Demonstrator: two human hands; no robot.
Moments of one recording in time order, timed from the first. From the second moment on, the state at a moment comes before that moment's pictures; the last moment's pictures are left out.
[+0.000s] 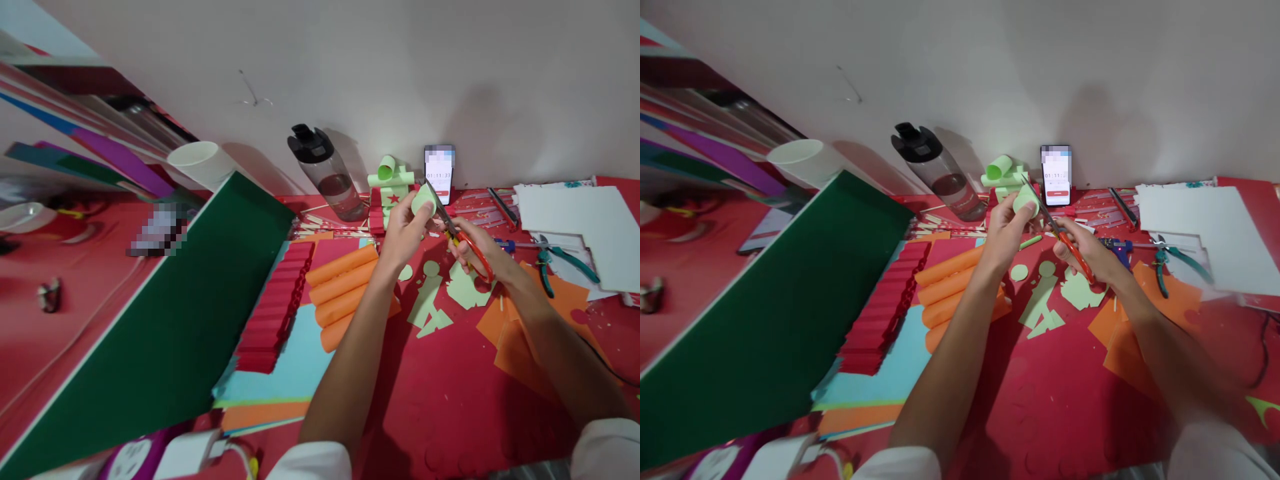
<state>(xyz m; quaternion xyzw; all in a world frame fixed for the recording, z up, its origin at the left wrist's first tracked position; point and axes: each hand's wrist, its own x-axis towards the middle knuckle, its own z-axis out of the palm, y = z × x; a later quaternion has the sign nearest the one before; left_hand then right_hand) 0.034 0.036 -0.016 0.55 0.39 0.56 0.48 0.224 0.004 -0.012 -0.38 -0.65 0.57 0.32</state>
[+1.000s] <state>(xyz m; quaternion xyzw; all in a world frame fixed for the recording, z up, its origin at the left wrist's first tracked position) 0.035 0.035 -0.016 0.54 0.37 0.57 0.50 0.218 0.001 -0.006 -0.43 -0.64 0.53 0.35</state>
